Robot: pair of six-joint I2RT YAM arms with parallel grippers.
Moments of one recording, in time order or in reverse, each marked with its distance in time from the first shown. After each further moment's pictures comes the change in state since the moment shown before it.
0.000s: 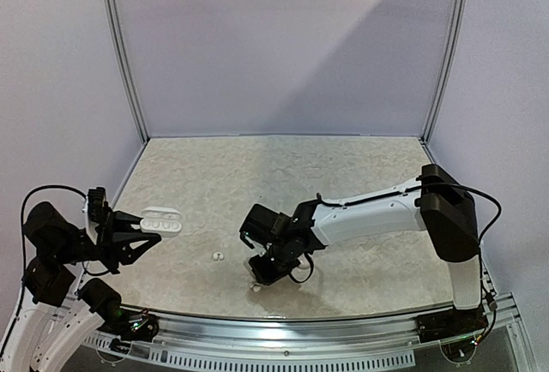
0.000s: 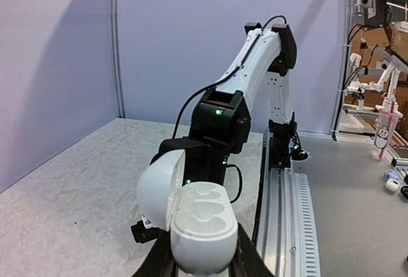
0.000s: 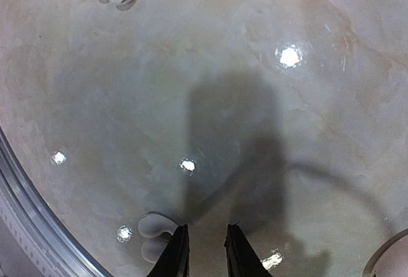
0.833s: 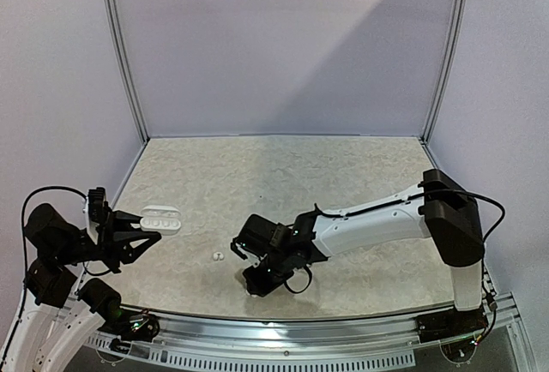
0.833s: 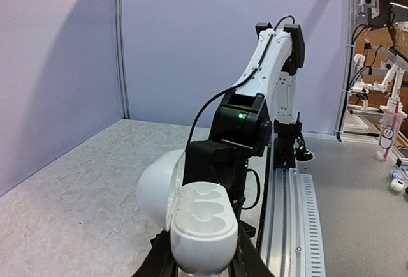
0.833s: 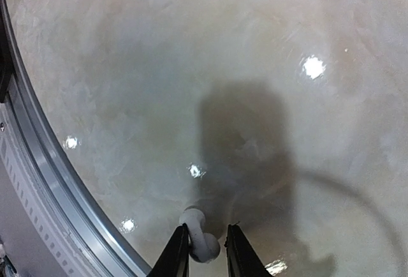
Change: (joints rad) left arm 0.032 -0.014 -0.019 0.016 0.004 0.000; right arm 0.059 -0.022 -0.051 0.099 -0.058 -0.011
